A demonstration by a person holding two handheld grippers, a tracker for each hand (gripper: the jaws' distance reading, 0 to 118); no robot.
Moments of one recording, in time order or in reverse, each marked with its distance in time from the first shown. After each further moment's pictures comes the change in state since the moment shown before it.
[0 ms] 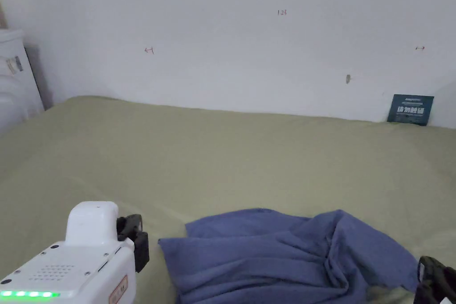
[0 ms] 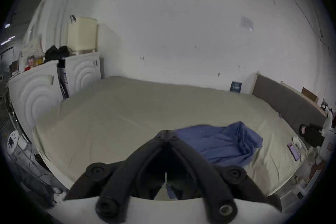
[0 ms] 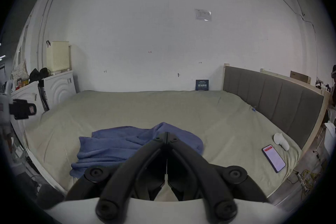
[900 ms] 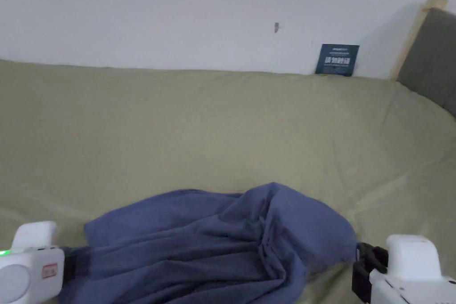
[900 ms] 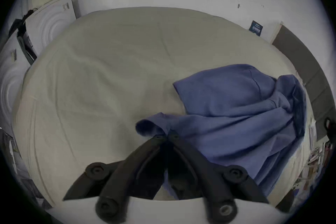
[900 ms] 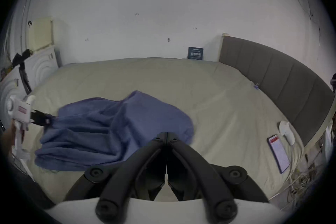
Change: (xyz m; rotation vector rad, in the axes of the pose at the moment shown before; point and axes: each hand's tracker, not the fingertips) left arm -0.015 -0.067 -0.269 -0.548 -0.028 -0.017; right arm 0.056 -0.040 -0.145 -0.279 -0.106 0.045
